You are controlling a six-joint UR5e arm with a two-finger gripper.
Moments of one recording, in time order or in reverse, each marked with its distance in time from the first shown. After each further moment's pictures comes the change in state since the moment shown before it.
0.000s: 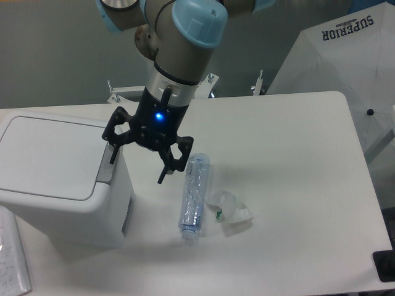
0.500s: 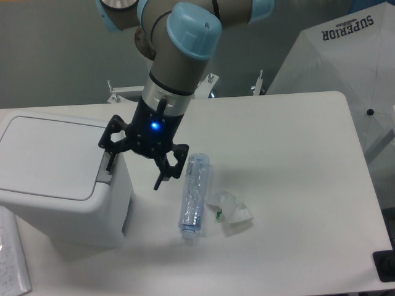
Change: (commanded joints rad) arm -0.003 -0.012 -0.008 0.000 0.003 0.000
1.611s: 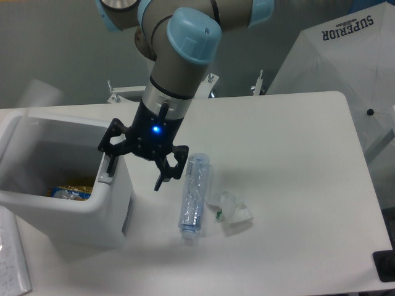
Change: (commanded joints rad) arm -0.002 -0.006 0.005 0.000 0.002 -0.054
